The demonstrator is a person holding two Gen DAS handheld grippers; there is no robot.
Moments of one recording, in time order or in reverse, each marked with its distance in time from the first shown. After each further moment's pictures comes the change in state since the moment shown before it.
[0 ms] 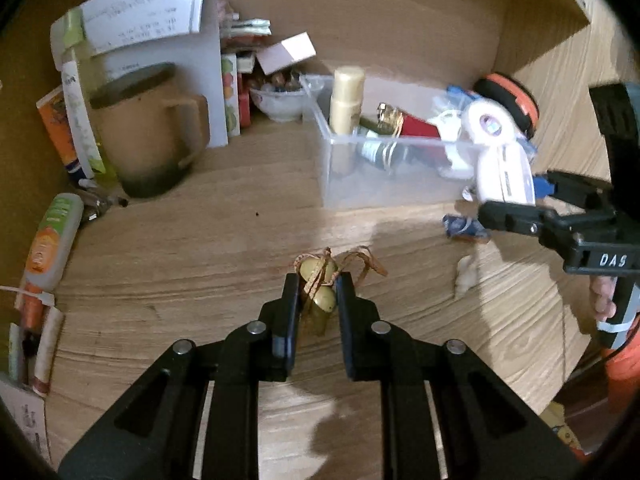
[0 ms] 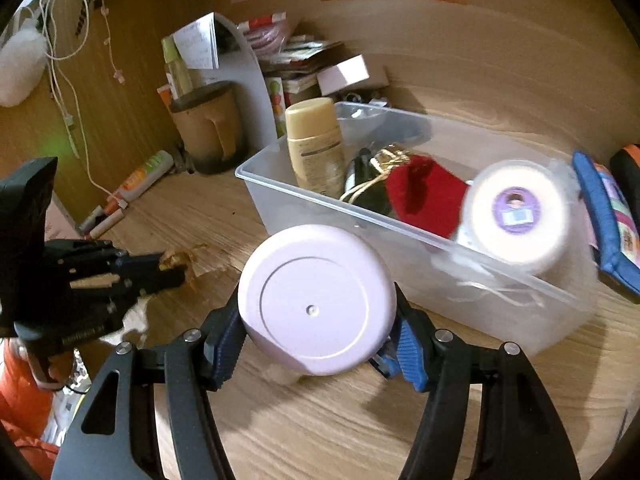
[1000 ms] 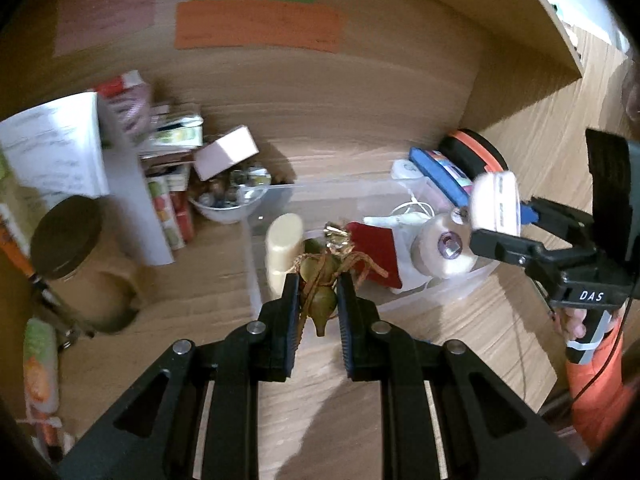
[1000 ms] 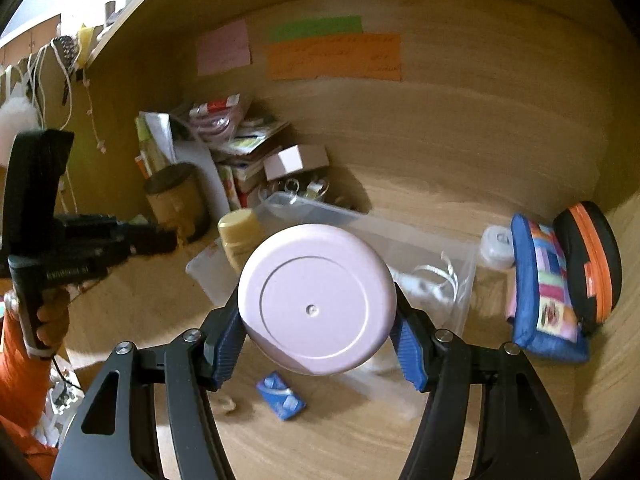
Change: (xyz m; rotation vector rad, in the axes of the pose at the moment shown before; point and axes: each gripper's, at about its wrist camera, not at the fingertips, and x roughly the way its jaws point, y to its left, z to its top) left arm 0.010 -0.028 0.118 0.054 -0.044 -0.146; right arm -0.052 -0.060 0.062 0.009 -0.135 -0.045
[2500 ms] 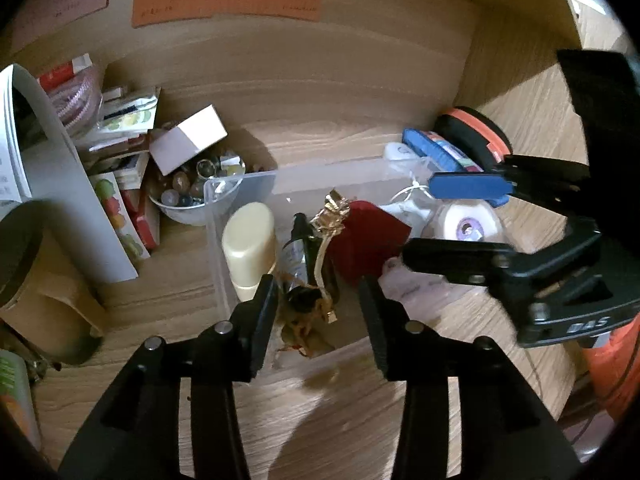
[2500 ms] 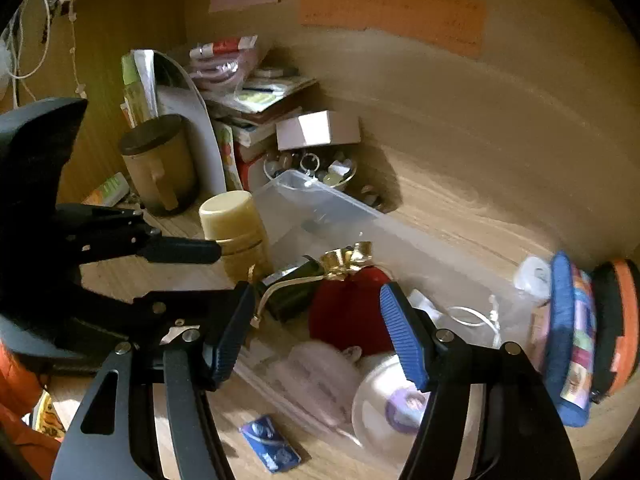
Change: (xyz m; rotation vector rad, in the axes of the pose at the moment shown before) left arm 0.046 0.001 -0.007 0.065 0.006 -0.061; right arm 0.068 0.032 0.023 -0.152 0.139 -0.038
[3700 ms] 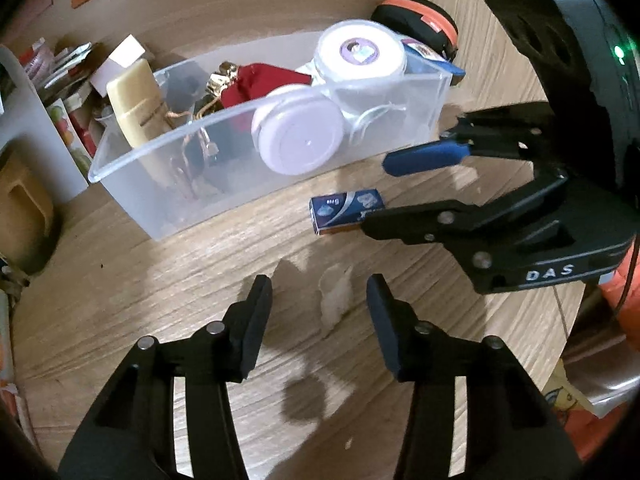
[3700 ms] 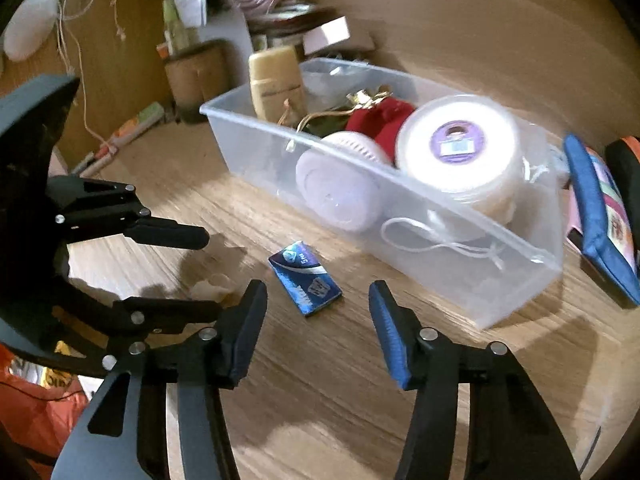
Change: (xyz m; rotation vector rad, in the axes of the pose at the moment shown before) left arm 0.009 -0.081 -0.095 0.160 0.207 0.041; right arm -0.002 0.007 -0.118 0.017 0.103 0.107
